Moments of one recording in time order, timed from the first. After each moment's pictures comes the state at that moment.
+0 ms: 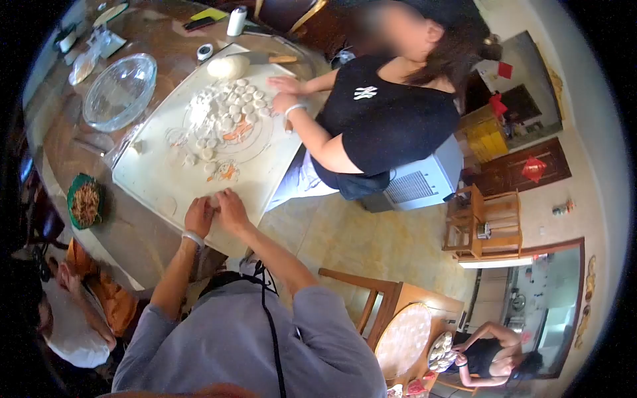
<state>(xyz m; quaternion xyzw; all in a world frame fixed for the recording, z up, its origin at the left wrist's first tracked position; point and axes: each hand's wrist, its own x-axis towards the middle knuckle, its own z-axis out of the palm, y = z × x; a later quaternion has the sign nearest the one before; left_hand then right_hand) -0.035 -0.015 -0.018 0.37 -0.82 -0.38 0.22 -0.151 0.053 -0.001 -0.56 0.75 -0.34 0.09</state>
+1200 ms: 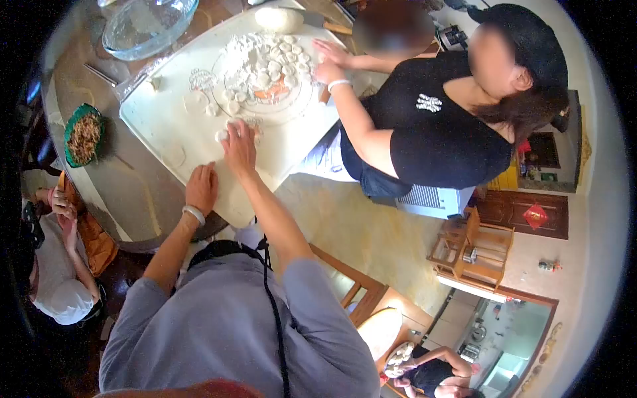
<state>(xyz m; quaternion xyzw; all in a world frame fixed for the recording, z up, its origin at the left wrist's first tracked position) -0.011 0.007 -0.008 0.40 -0.83 -0.27 0.28 -0.162 -0.012 0.002 -0.59 0.75 -0.31 0.03</state>
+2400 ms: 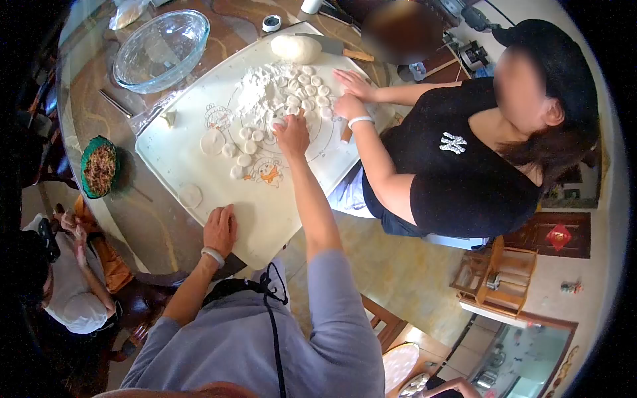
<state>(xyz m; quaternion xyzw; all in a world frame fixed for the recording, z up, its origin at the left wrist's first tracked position) -0.016 0.007 0.002 0.43 -0.84 -0.24 0.22 -0.294 -0.108 -0.018 -0.48 0.82 -0.33 -0.03</state>
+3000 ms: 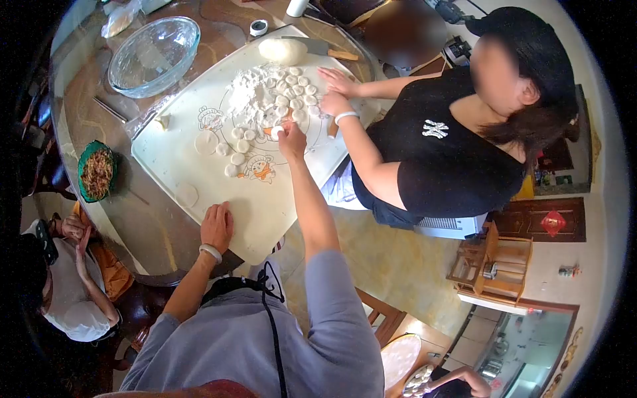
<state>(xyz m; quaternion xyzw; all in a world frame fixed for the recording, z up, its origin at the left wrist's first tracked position) -0.017 0.005 0.000 0.42 -0.84 -0.24 0.23 -0.313 -0.081 -0.023 -0.40 0.82 -0.38 0.15</state>
